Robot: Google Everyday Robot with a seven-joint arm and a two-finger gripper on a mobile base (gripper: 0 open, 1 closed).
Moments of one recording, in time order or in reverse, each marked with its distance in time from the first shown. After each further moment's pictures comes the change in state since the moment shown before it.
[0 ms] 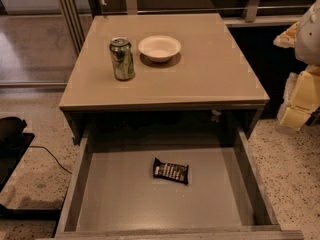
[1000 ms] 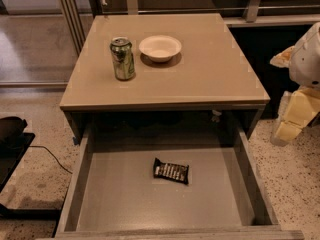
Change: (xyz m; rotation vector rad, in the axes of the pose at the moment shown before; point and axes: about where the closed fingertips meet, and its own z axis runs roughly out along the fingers) arm 0.019 0.000 0.043 -0.039 -0.031 0.029
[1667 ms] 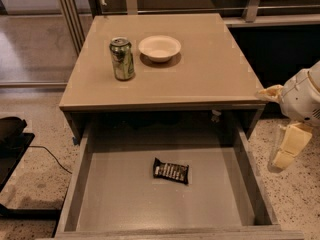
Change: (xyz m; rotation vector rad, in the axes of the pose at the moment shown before) arm 0.024 0.026 0.071 -0.154 -0.155 -0.072
